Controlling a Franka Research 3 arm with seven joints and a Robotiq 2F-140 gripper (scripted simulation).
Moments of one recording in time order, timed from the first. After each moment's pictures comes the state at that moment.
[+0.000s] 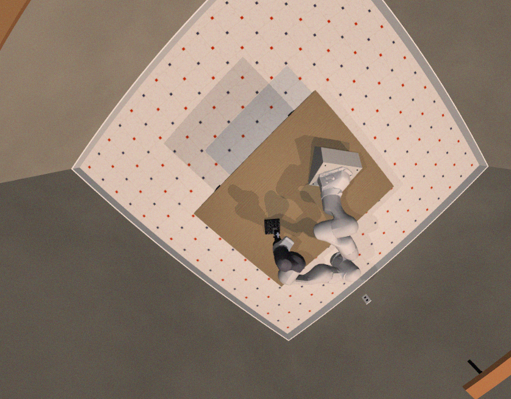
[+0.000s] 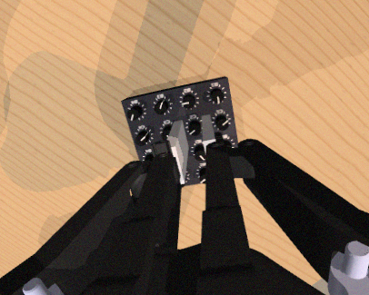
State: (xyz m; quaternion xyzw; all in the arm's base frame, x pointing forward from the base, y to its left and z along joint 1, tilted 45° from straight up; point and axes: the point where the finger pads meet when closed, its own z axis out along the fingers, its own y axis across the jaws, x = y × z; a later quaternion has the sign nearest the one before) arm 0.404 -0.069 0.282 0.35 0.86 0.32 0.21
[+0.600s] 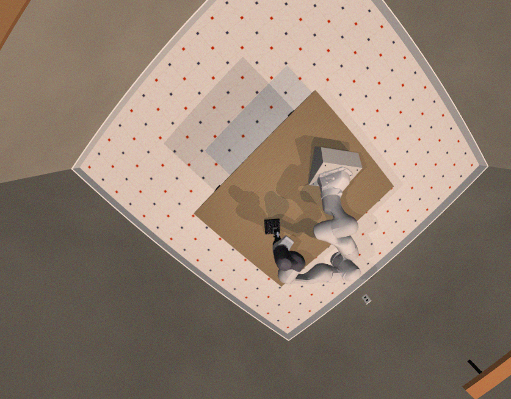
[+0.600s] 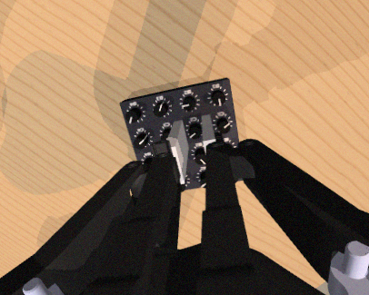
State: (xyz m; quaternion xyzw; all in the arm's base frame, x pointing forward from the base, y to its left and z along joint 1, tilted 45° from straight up) arm 0.408 -0.066 0.277 0.35 0.86 0.32 0.21
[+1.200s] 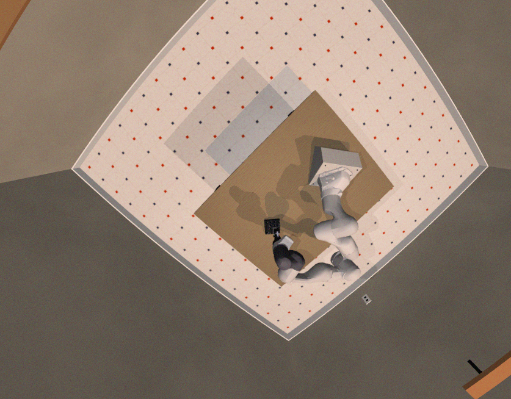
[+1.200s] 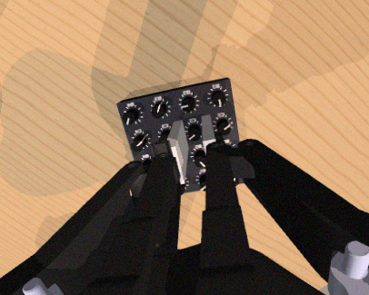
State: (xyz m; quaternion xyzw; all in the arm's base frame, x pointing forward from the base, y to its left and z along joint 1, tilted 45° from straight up) arm 0.412 -0.063 0.272 0.35 0.86 0.32 0.21
